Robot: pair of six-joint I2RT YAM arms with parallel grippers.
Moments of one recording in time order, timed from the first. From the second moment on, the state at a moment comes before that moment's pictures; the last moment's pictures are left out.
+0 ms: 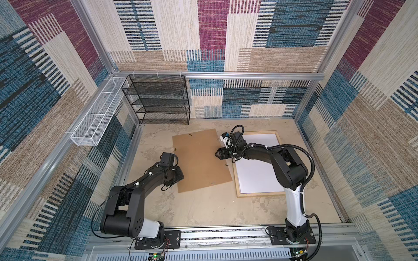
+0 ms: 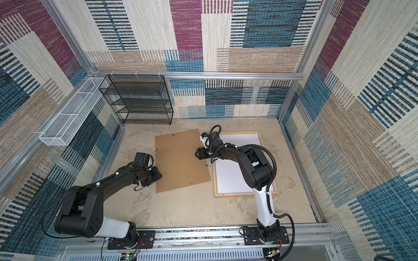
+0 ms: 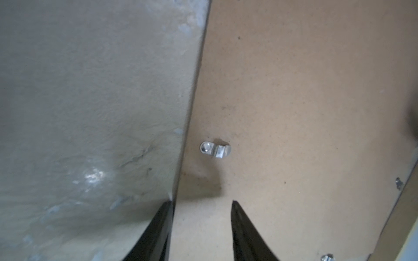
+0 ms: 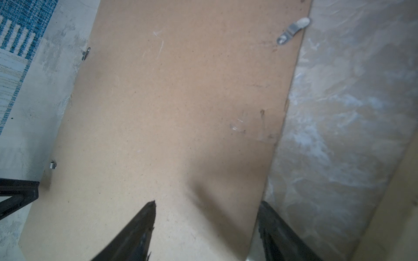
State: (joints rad) left arm -0.15 1.46 0.68 -0.40 0.14 -0.63; right arm 0.49 2.11 1.36 -0.12 -0.34 0.24
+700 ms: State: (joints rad) left arm -0.17 1.15 0.72 -0.67 0.17 -0.63; right arm 0.49 2.09 1.31 -0.06 -0.40 0.24
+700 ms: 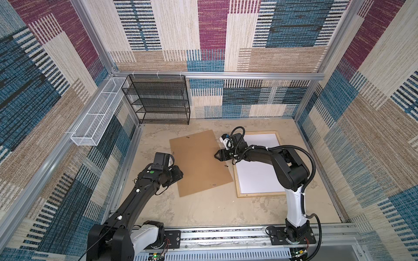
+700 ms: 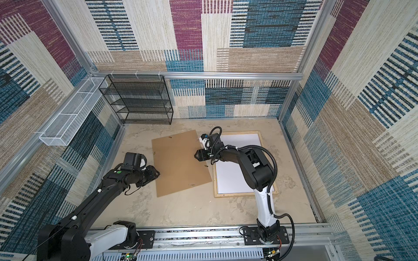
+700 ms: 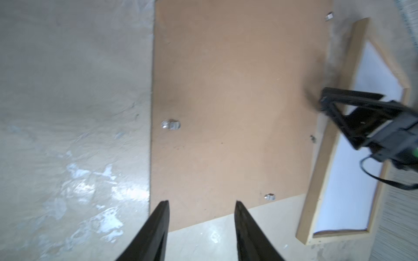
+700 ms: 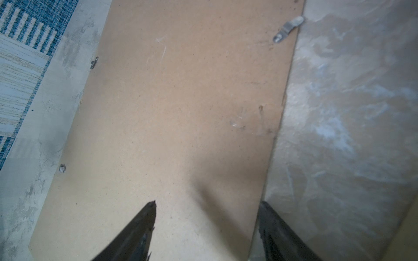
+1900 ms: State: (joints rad) left arm -0.32 1.54 0.83 -0.71 0.01 -0.59; right arm 0.49 2.08 1.30 -0.11 -0.37 0.23
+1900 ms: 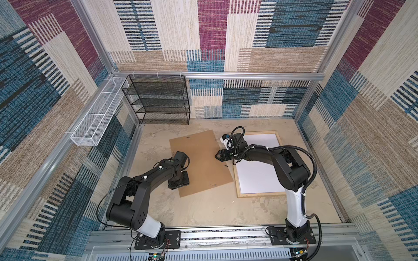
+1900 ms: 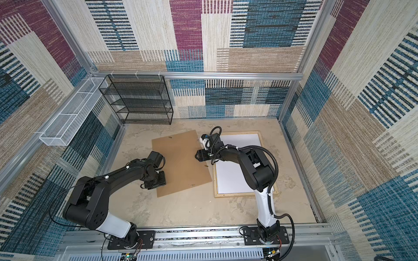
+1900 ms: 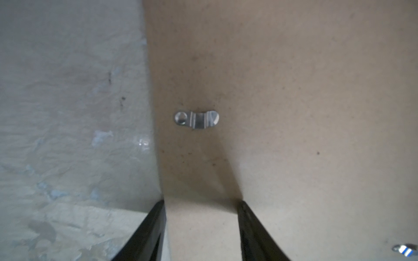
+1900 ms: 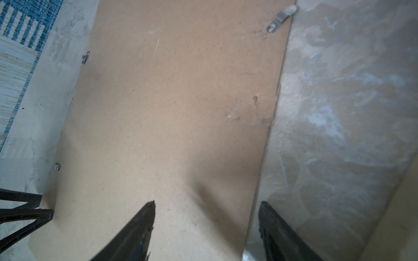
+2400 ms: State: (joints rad) left arm -0.32 1.25 0.87 -0.75 0.08 -0.59; right arm 0.50 2.05 1.22 0.01 -0.35 0.25
